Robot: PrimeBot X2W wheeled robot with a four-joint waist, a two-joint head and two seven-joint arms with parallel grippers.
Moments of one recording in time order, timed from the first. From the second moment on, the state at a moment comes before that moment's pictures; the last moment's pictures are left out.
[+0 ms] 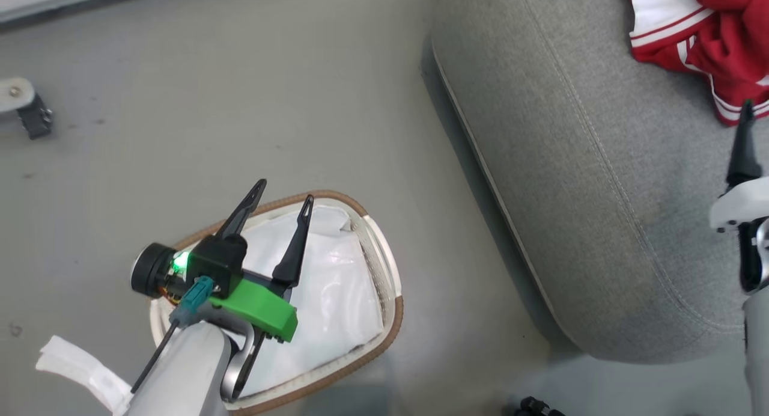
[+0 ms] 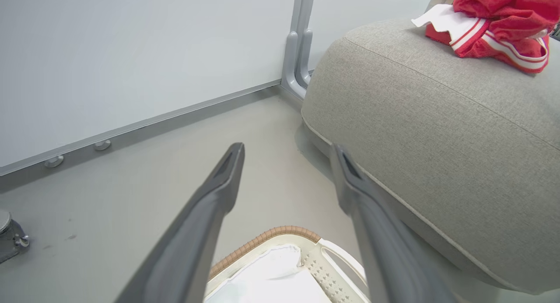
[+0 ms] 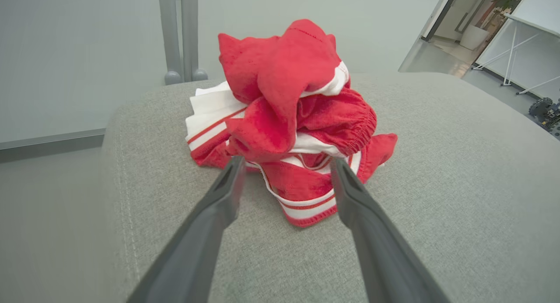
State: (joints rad) left arm -0.37 0.23 -0.47 0.32 -0.30 -0.09 -0.26; right arm -0.56 -0.21 -0.36 0.56 0.04 0.13 -0.26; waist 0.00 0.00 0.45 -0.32
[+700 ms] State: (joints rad) left arm -0.17 0.12 -0.08 0.37 -0.20 -0.04 -0.26; right arm -0.38 -0.08 -0.08 0.40 0.10 0.13 -0.26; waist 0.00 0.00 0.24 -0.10
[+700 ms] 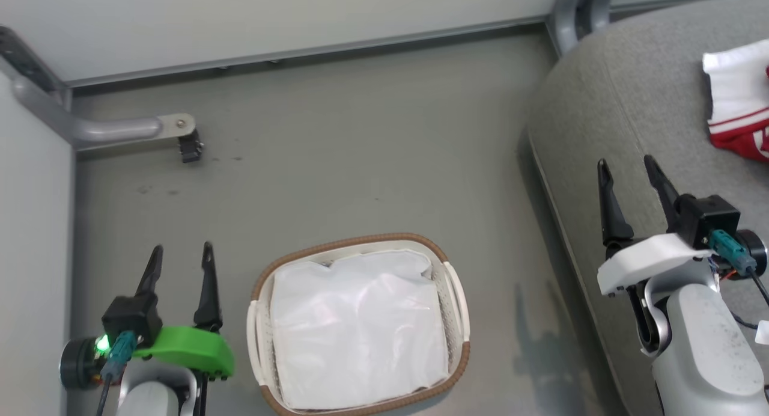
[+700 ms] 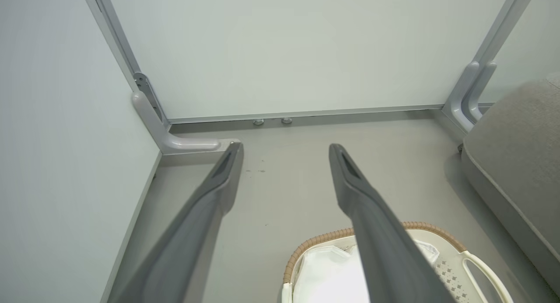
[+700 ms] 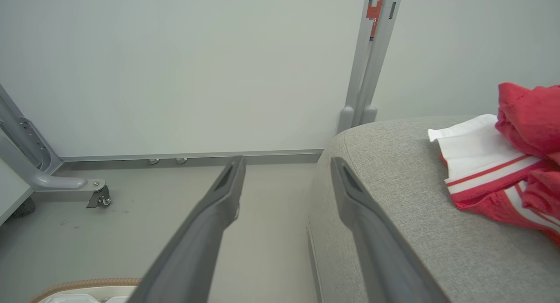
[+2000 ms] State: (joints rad) left arm 0.05 0.04 0.10 0.39 -0.36 -0.09 -0.21; right arm -0.10 -0.04 -0.06 0.44 0.32 0.13 -0.20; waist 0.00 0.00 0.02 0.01
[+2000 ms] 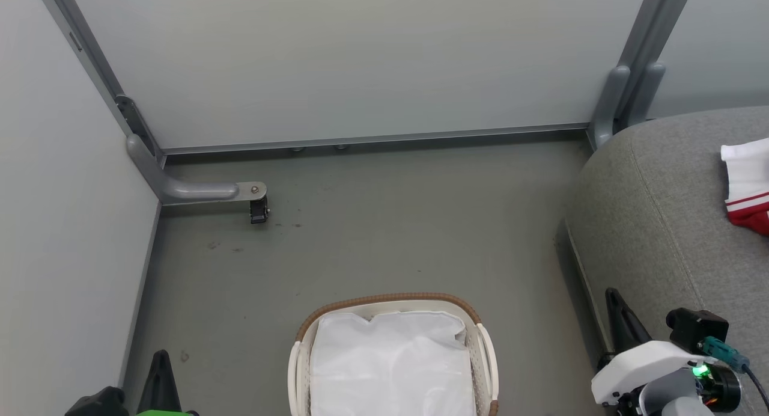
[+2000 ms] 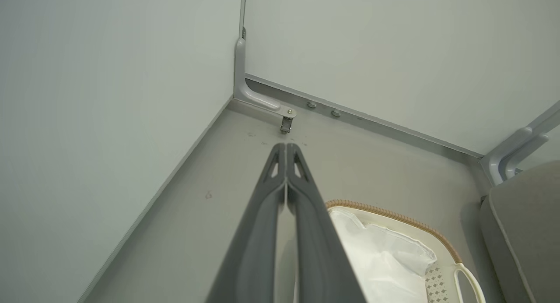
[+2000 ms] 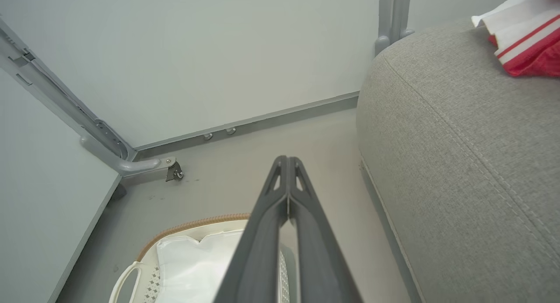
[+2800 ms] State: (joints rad) left arm 0.01 0.04 0.10 0.34 -0.74 -0.10 -0.11; right arm -0.10 -0.04 -0.07 0.38 0.72 0.13 -0.11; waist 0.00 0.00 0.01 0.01
